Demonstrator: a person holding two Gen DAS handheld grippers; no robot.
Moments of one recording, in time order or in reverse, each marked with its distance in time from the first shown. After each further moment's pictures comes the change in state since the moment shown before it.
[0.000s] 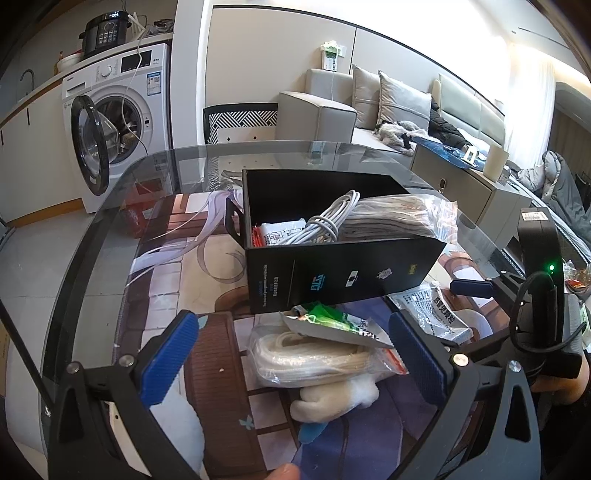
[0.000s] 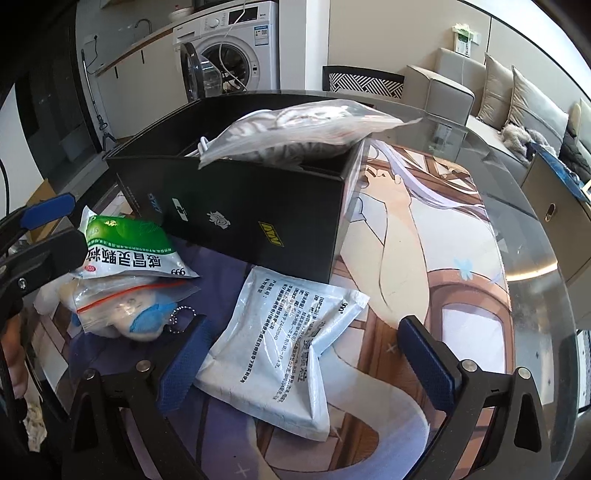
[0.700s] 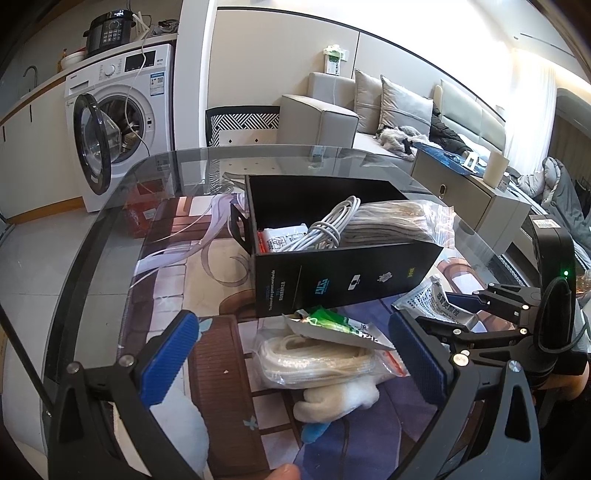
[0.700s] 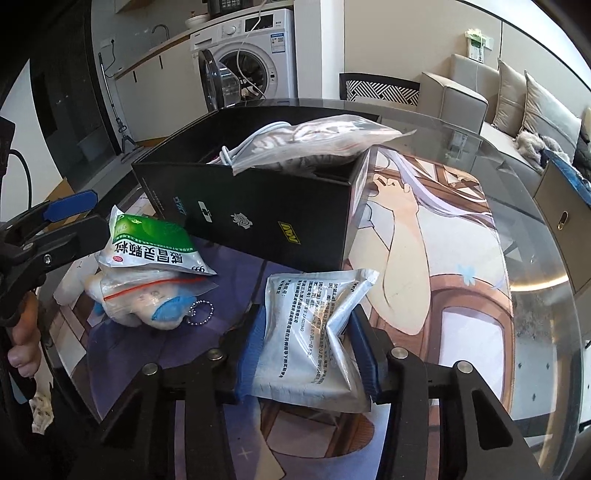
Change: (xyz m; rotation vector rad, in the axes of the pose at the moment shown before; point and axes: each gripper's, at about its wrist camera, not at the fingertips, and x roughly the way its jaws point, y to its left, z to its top) left arm -0.004 0.005 0.001 -0.019 -0.011 -0.002; right arm -0.012 -0.002 -0.005 -0.023 -0.033 0.070
